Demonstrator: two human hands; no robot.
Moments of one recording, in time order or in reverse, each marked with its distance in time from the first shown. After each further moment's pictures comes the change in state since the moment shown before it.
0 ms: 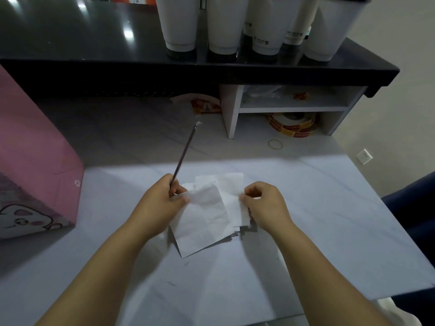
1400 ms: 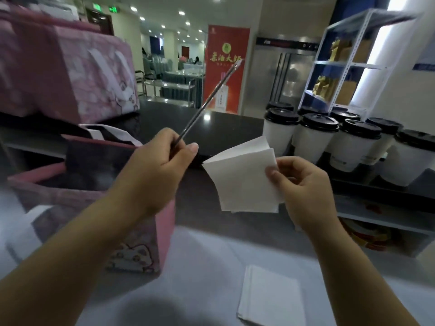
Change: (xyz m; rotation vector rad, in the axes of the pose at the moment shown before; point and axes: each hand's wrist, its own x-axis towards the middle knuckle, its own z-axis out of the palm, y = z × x) left_hand -0.058 0.093 -0.212 0.045 0.655 0.405; right_hand -0.036 -0.238 0.005 0.304 -0.039 -0.838
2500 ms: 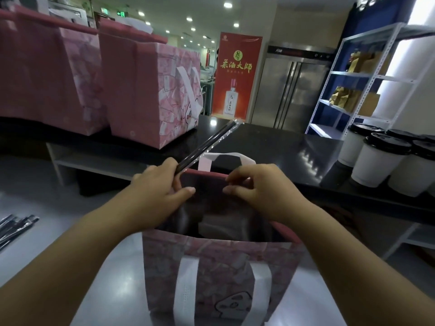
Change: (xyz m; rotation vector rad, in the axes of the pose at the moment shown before) left_hand 0.069 -0.192 -0.171 0.356 -0.354 -0.072; right_hand 0.065 -0.063 0.266 -0.623 -0.438 -0.127
